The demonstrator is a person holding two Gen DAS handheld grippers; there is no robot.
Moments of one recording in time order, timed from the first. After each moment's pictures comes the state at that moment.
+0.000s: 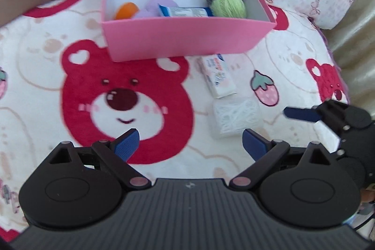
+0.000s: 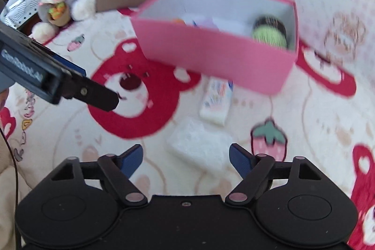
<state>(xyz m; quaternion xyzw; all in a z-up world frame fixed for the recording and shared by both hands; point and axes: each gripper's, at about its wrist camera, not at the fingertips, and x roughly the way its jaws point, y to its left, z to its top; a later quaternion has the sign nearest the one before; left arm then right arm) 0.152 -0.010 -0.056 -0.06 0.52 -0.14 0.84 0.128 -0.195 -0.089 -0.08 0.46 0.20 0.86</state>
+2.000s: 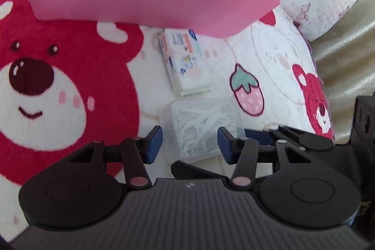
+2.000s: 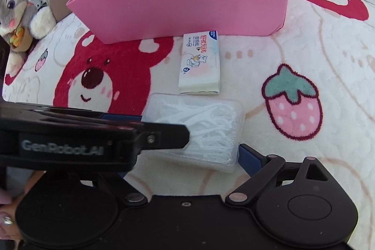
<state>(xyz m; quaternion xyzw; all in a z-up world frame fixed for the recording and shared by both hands) 0.187 -0.052 -0.156 -0.18 0.53 -0.21 0.80 0.173 -0.201 -0.168 0.04 0.52 0.15 0.84</state>
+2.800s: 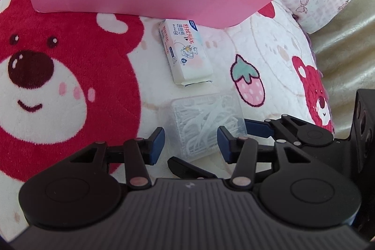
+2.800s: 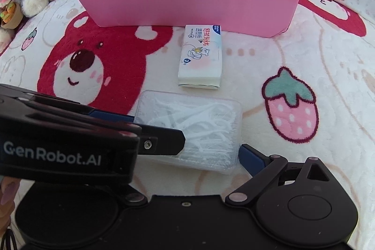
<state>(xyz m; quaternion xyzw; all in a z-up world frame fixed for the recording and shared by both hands) 0.184 -0.050 -0.160 -0.17 0.53 -0.22 0.80 0.169 -0.183 -0.172 -0.02 0.52 0.13 0.84</state>
